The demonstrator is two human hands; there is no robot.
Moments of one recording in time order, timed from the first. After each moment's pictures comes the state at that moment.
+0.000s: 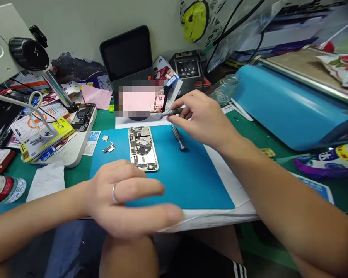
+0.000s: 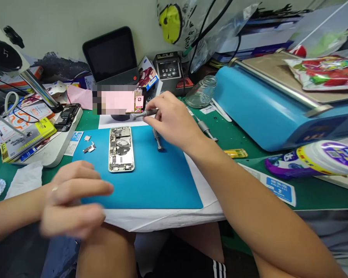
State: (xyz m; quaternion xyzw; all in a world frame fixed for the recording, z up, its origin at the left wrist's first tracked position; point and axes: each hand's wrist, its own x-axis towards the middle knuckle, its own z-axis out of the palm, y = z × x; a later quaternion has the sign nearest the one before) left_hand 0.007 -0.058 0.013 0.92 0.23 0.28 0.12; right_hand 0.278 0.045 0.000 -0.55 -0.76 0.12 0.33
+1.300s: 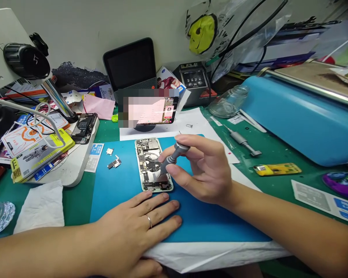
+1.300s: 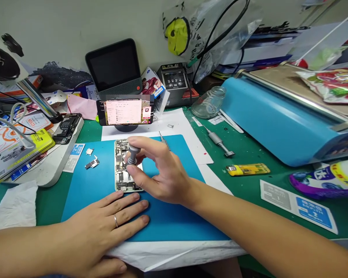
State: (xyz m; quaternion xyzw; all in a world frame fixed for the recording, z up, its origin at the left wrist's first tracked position) left_hand -0.003 -0.060 -0.025 0.96 0.16 -0.04 0.22; right_hand 0.223 0.003 -0.049 -0.21 -0.77 0.18 0.58
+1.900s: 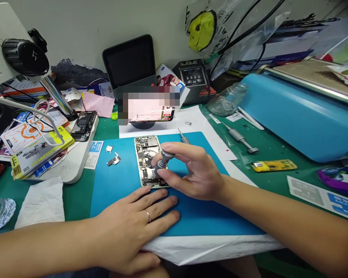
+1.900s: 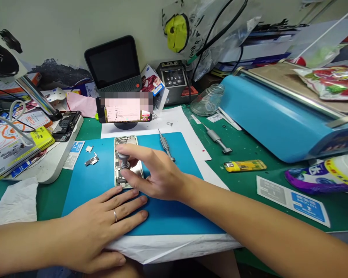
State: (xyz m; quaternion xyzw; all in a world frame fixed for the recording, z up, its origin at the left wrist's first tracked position) left_hand -0.001 -0.060 -0.026 0.97 0.16 -0.04 0.20; right_hand 0.225 0.005 -0.049 -0.18 -0.83 0.14 0.52
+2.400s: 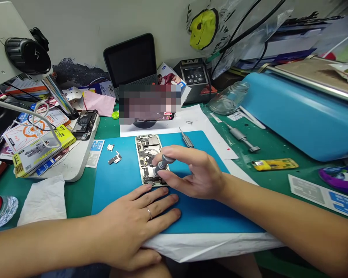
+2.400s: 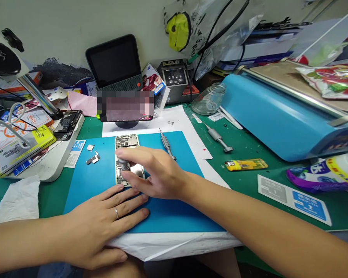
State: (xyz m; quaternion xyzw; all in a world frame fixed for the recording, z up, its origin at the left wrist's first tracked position) left_hand -0.001 -0.058 -0.025 0.96 0.15 -0.02 0.22; right_hand 0.224 0.006 -0.044 -0.13 -0.84 0.10 0.51
